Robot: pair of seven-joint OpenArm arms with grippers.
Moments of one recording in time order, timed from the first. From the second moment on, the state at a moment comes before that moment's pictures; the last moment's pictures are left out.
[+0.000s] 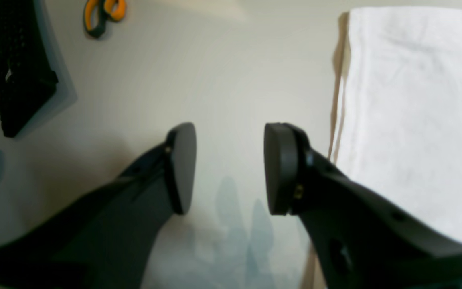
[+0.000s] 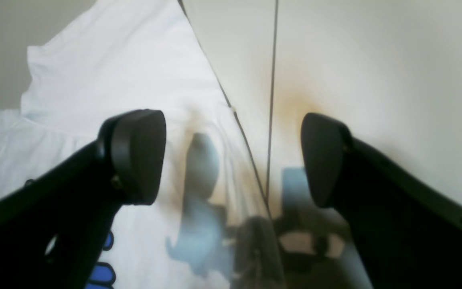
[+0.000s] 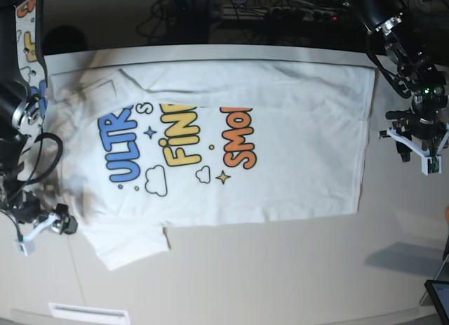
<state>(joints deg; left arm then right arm) 4.8 -15.3 -38.6 102.6 -2.3 -24.5 48.0 42.1 21.4 29.8 24.4 3.0 40.6 -34.6</state>
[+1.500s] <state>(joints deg) 5.6 -16.3 -38.6 102.6 -2.3 -24.5 48.1 40.7 18.0 22.3 19.0 4.3 34.5 -23.2</state>
